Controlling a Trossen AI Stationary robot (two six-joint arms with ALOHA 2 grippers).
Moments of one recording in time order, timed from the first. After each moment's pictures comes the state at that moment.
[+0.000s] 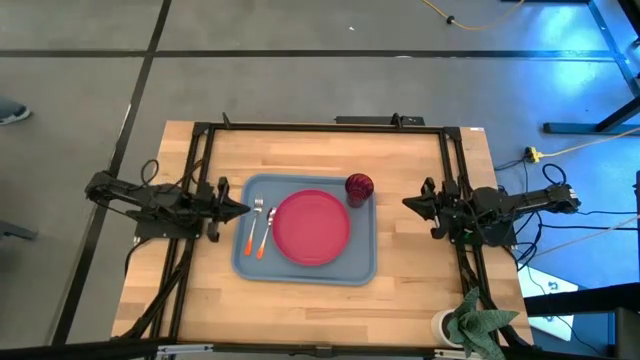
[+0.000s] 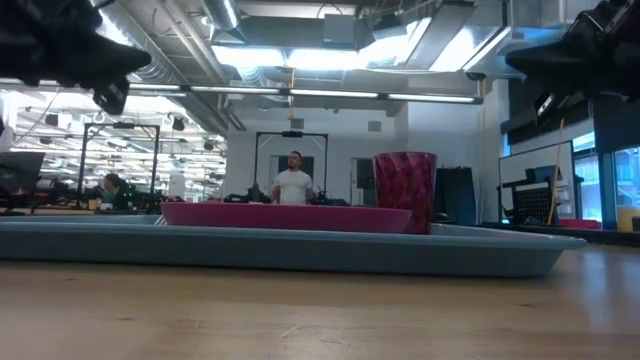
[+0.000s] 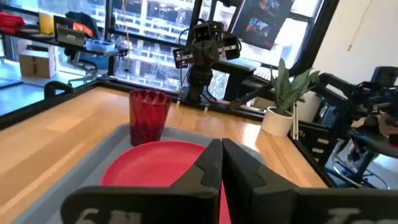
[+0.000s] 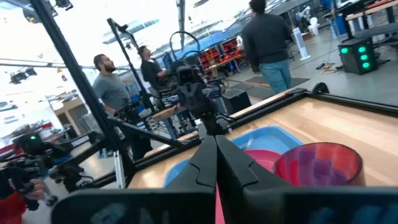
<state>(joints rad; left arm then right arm) -0.27 0.00 0.08 -0.02 -0.30 -0.23 0.20 0.11 0.01 0.27 0.28 0.40</state>
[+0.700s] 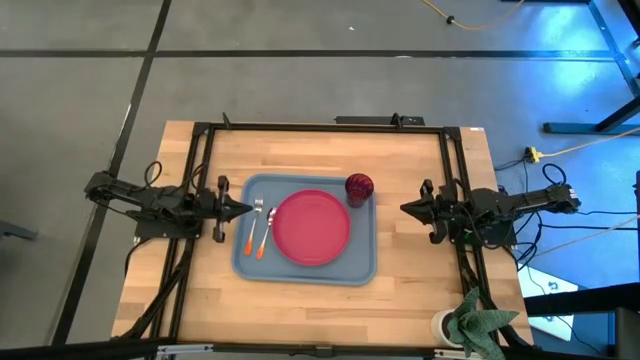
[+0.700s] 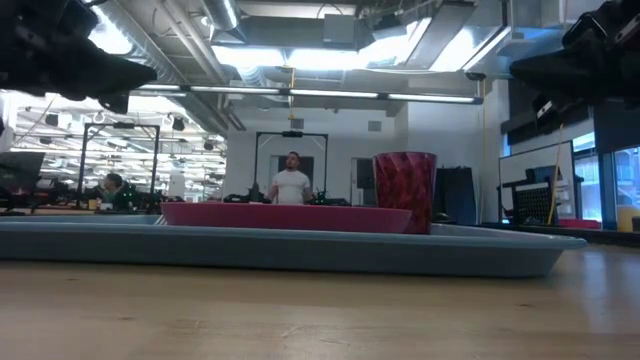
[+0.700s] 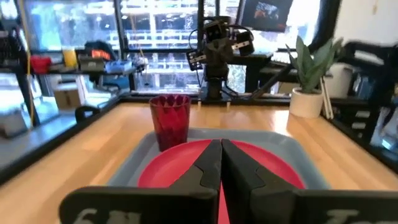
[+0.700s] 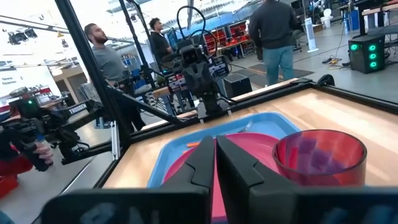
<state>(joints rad) -0.27 0.01 0.01 0.06 -0.35 -0.01 0.20 0.11 0.01 0.19 0.22 0.31</state>
